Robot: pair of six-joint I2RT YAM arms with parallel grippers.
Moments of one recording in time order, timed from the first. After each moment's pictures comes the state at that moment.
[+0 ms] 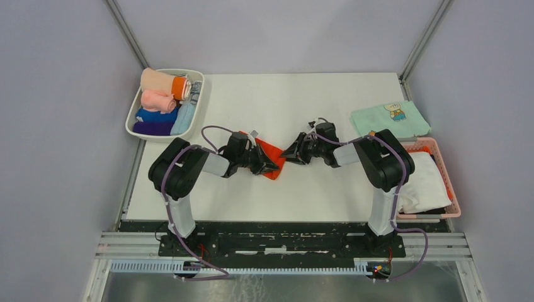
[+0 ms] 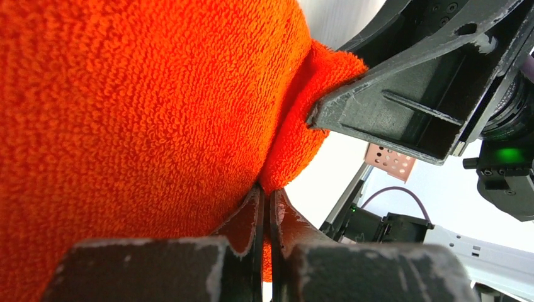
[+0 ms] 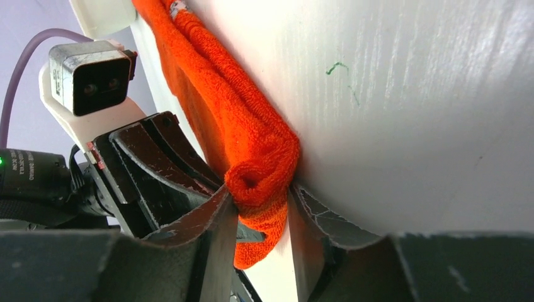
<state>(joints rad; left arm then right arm) -0.51 1.88 0.72 0.47 0.58 -0.98 0.40 1.97 0.82 0.49 -0.61 1.00</state>
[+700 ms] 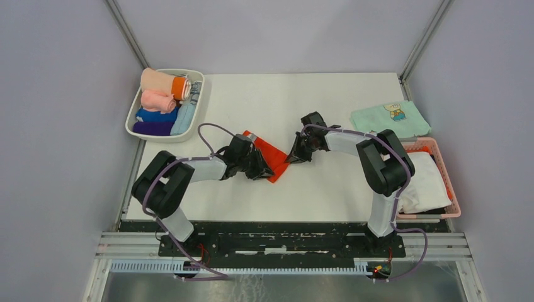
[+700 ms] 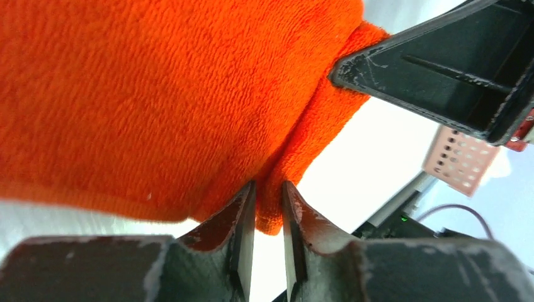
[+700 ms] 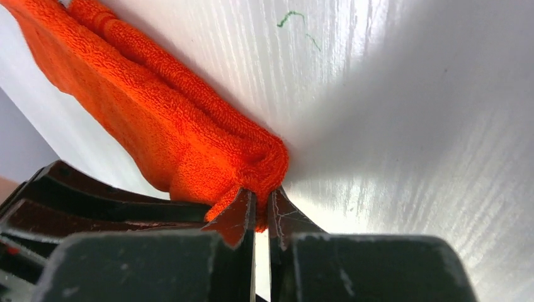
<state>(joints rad) -0.56 1.69 0.71 0.17 0.40 -0.91 0.48 1.92 1.12 -0.26 -0.36 0.80</state>
